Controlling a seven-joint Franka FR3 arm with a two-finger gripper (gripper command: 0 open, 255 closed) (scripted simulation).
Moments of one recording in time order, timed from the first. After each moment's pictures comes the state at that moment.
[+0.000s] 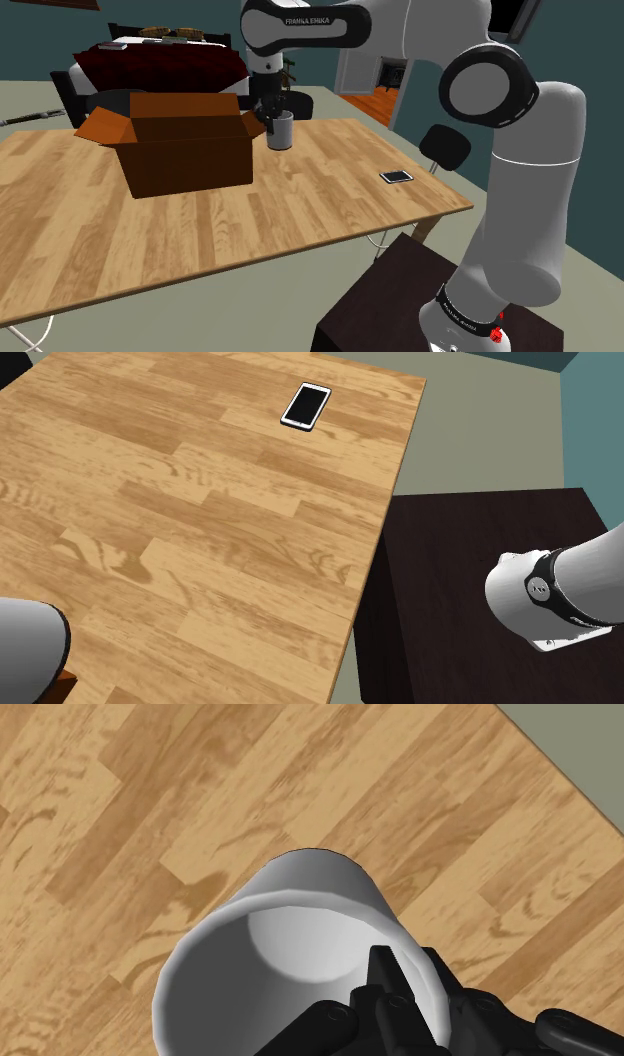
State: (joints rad) arm 0.22 0.33 -0.03 -1.36 -0.07 1.62 -0.08
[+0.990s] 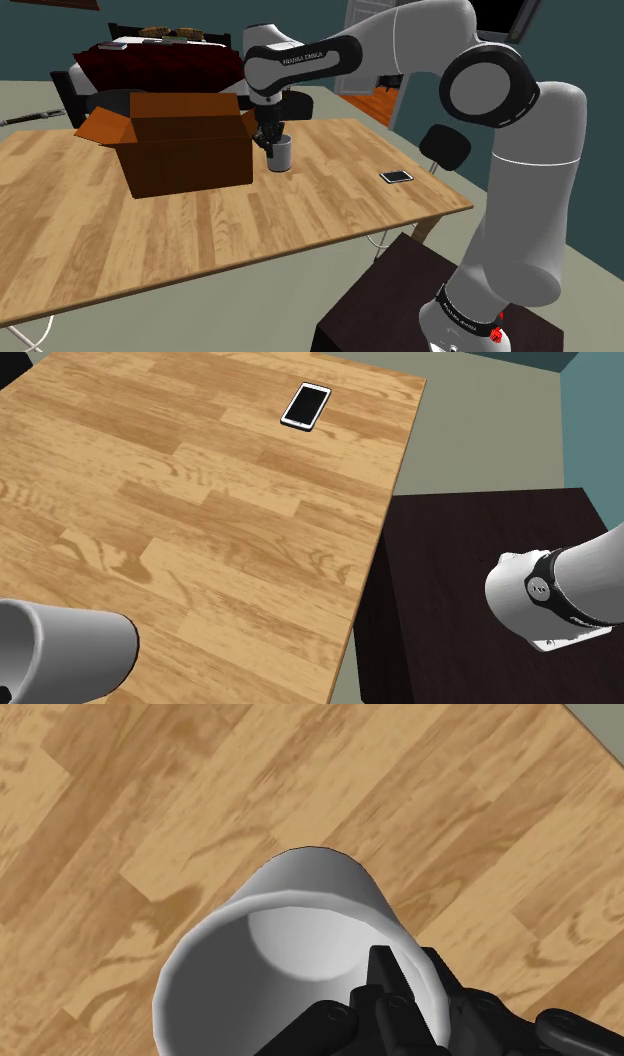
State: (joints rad) arm 0.22 0.33 -0.03 -1.57 -0.08 1.82 -0.06
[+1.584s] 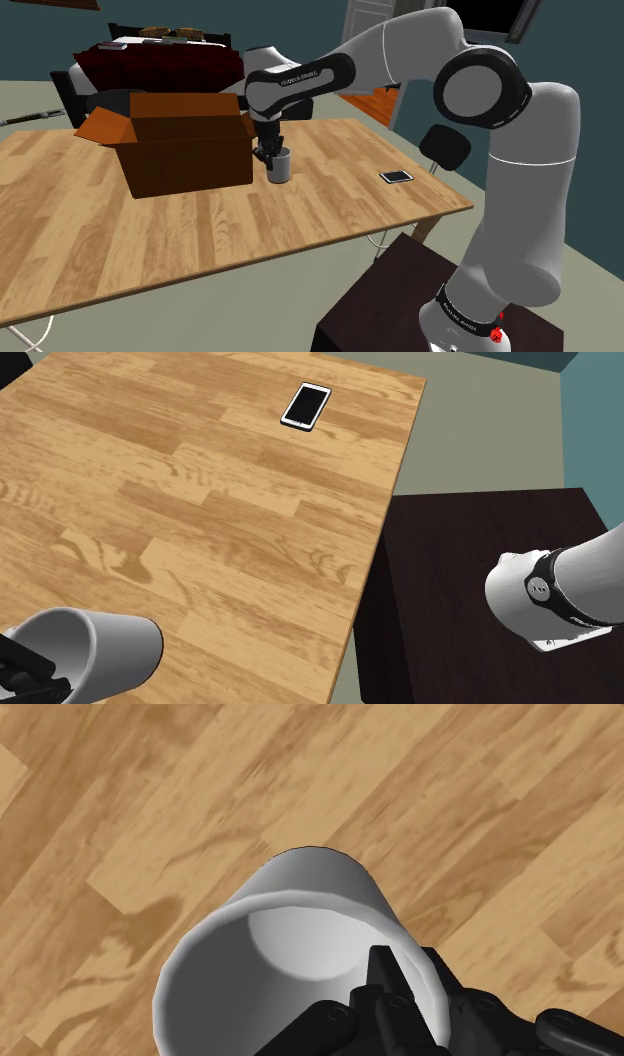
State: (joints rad) arm 0.21 0.35 -0.03 -1.65 -0.08 1.93 -0.06
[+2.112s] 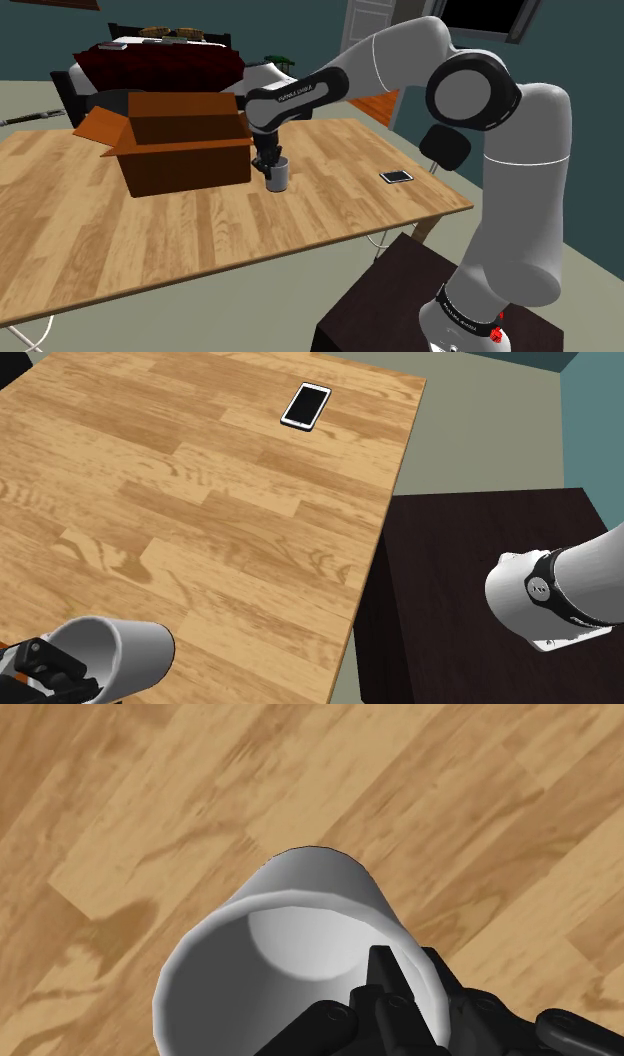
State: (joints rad) arm 0.22 0.39 -0.03 -1.69 -0.08 2.02 -0.05
